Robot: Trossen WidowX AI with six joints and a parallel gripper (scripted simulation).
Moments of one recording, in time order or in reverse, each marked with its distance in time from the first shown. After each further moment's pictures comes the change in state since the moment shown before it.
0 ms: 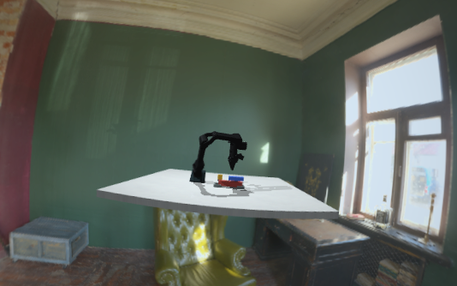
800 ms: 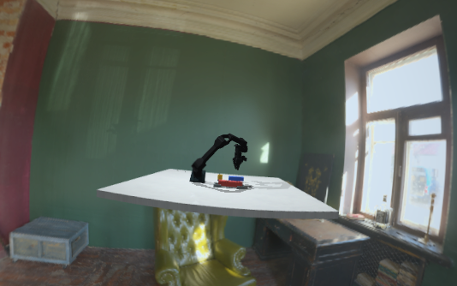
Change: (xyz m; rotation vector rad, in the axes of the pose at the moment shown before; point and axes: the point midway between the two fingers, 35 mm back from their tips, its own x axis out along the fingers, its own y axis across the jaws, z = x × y) arm 0.013 0.224 0.063 -0.063 0.000 0.003
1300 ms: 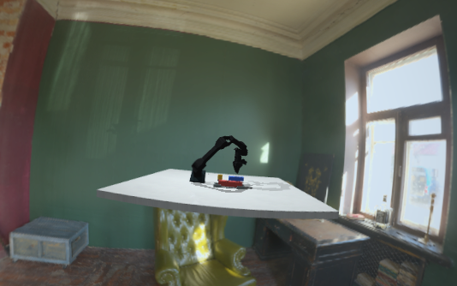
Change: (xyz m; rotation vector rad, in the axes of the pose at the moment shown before) arm 0.032 0.017 0.005 0.030 -0.001 0.012
